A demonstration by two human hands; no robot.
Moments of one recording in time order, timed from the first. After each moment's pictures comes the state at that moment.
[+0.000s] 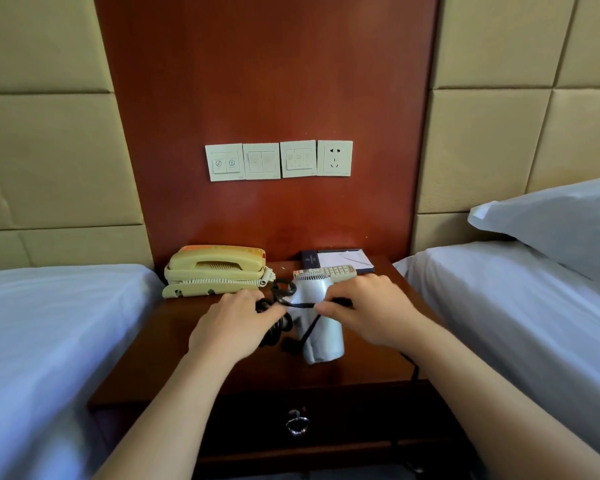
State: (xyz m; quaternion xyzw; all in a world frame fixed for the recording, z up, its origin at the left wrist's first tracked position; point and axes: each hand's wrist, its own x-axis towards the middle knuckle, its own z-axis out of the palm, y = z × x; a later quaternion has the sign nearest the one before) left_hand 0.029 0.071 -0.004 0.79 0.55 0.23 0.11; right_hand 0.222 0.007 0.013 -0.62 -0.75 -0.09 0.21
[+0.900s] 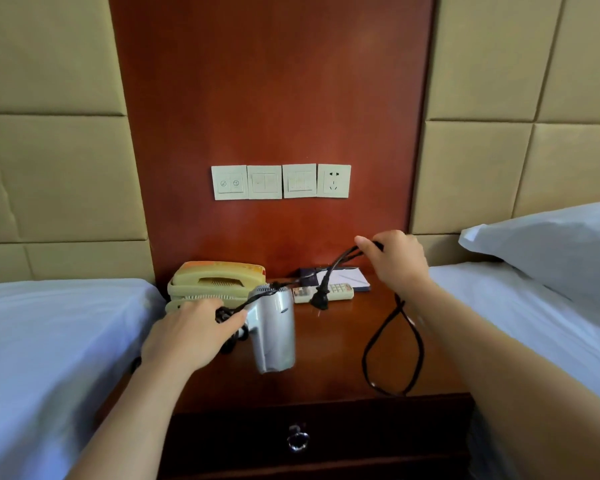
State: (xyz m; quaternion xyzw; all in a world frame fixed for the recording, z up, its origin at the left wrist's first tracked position) left_hand -0.021 0.075 0.013 0.76 0.61 0.23 0.03; right_hand 0.266 0.049 0.063 -0.72 -0.56 -0.12 0.39
